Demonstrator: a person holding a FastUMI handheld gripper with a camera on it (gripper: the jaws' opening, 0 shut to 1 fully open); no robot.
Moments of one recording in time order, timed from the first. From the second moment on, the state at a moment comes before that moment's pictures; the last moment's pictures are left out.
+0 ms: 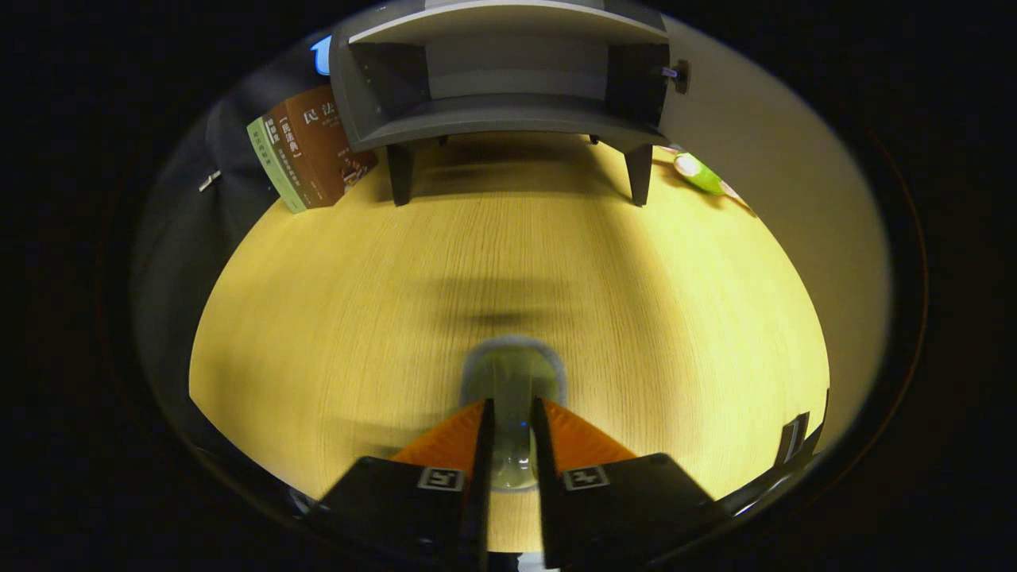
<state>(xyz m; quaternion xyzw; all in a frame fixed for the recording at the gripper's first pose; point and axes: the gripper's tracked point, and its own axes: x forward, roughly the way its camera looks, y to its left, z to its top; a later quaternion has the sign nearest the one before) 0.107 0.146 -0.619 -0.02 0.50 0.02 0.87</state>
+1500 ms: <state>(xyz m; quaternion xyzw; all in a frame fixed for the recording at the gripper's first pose) 0.302 0.163 -0.261 -0.01 0.19 0.05 0.98</state>
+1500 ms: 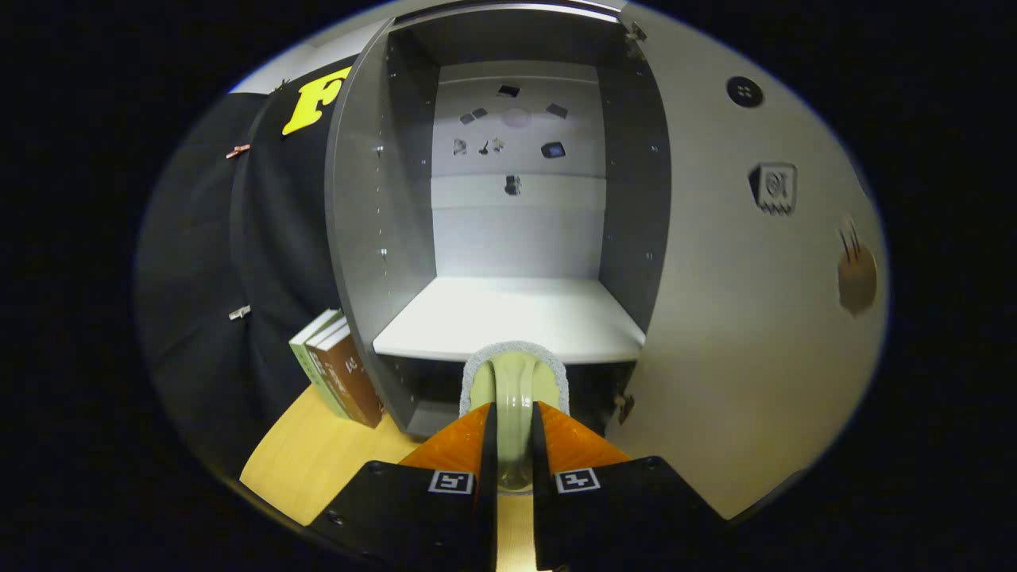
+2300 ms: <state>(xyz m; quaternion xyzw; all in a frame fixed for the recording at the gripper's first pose) 0.482 0.182 -0.226 0.01 0.16 0.05 0.99</state>
